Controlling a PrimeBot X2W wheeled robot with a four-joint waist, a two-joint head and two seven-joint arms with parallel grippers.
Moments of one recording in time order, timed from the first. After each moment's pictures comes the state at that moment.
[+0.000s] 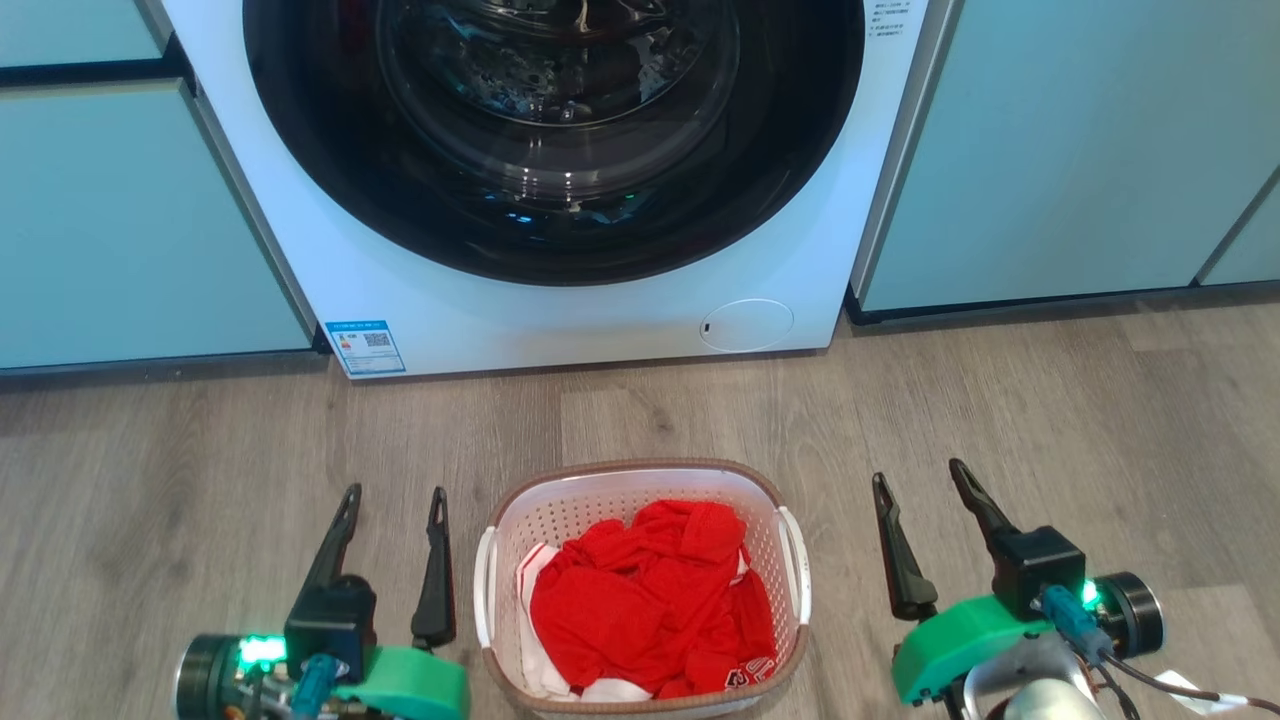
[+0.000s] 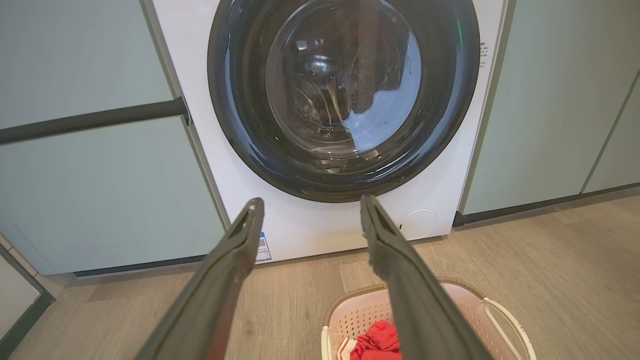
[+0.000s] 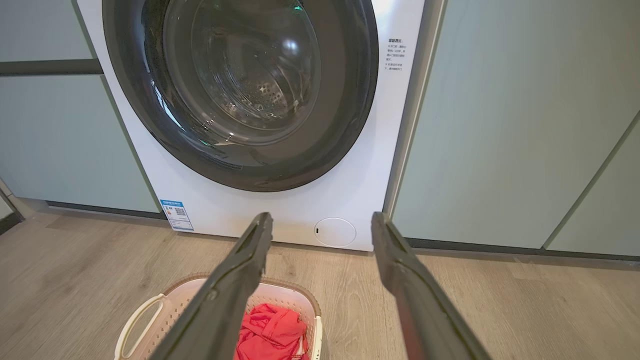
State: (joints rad) left arm 0.12 0.11 -0.27 0.06 -0.07 0.14 -0.25; right arm 0.01 -0.04 0.19 0.21 0.10 0.13 -0.25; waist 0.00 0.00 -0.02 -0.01
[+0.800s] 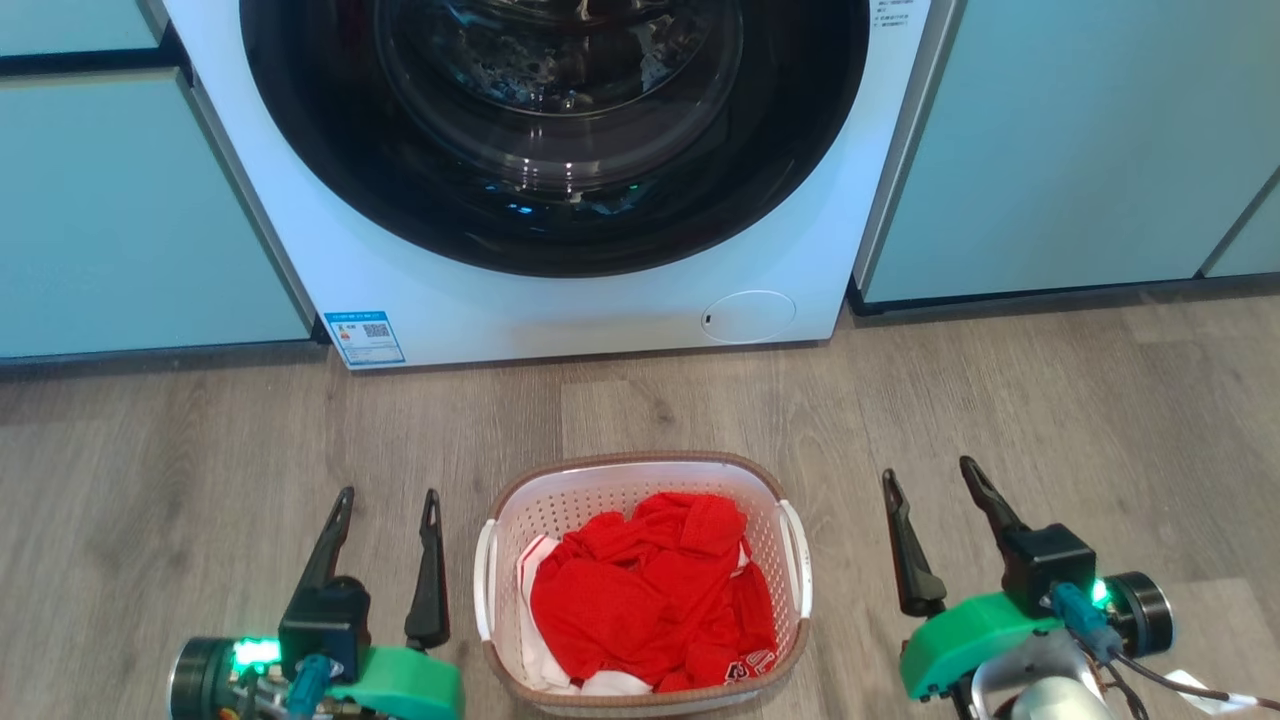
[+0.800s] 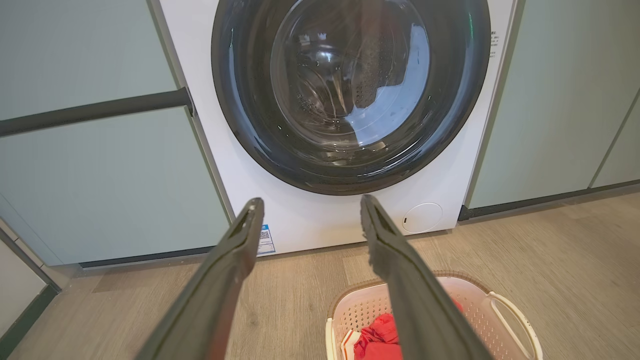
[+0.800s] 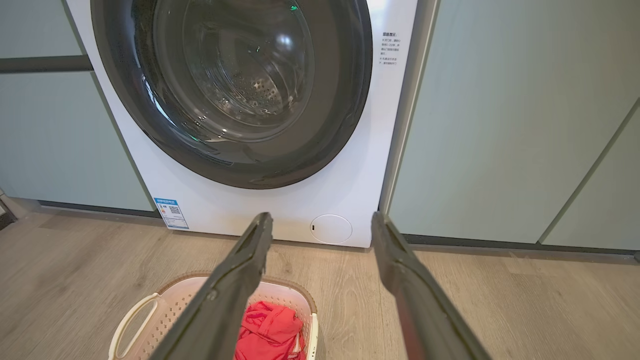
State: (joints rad) left arm 0.12 0.09 -0.23 0.07 -0.04 0.11 -0.25; right arm 0.01 -0.04 0.17 0.21 0.10 0.13 -0.25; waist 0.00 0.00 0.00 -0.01
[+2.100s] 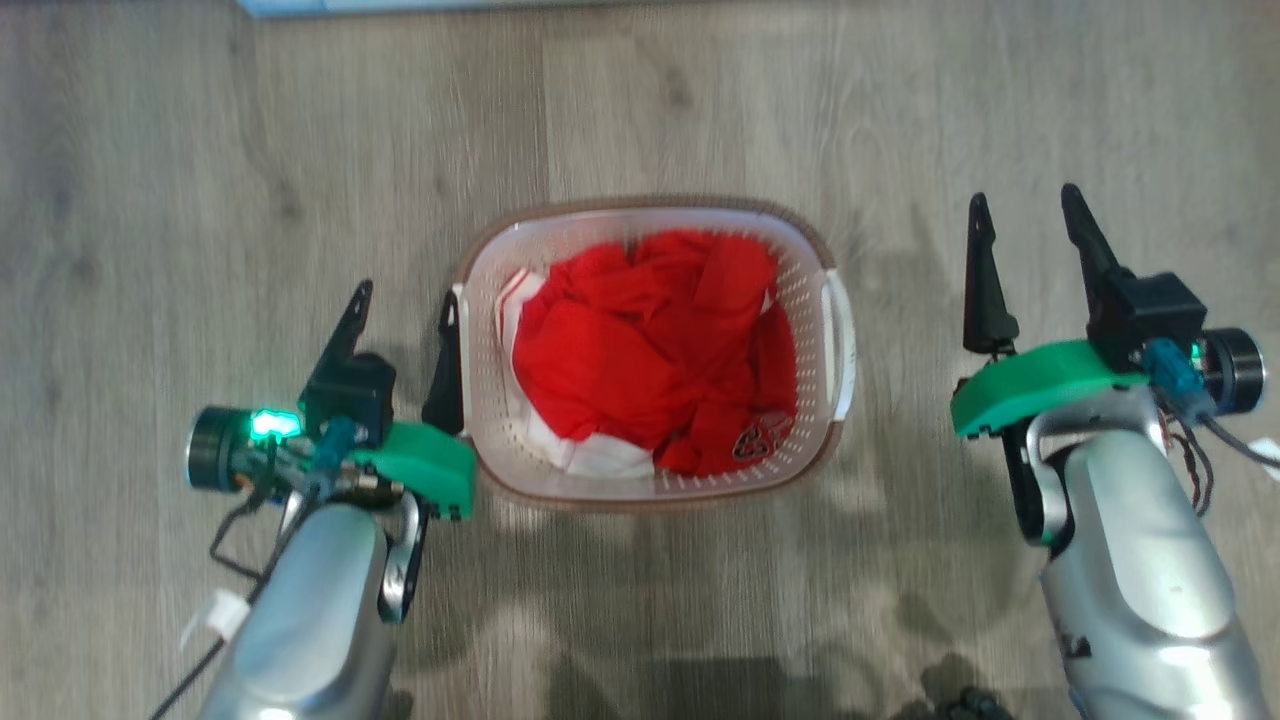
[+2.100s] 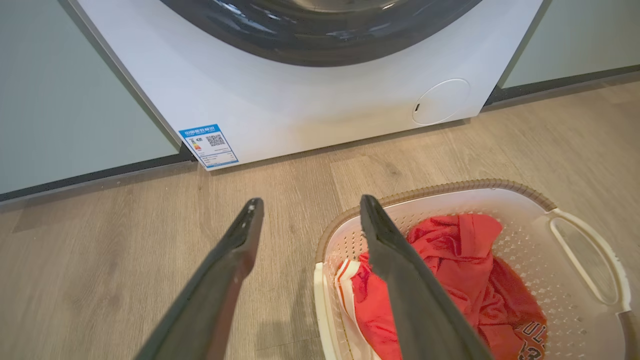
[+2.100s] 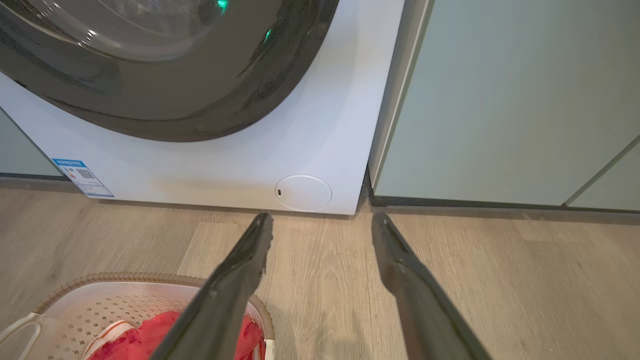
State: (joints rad) left arm -0.31 0.06 -0.25 0.39 -0.03 0.06 -0.26; right arm -0.38 -0.05 0.05 0.27 0.07 0.13 -0.25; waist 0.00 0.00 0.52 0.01
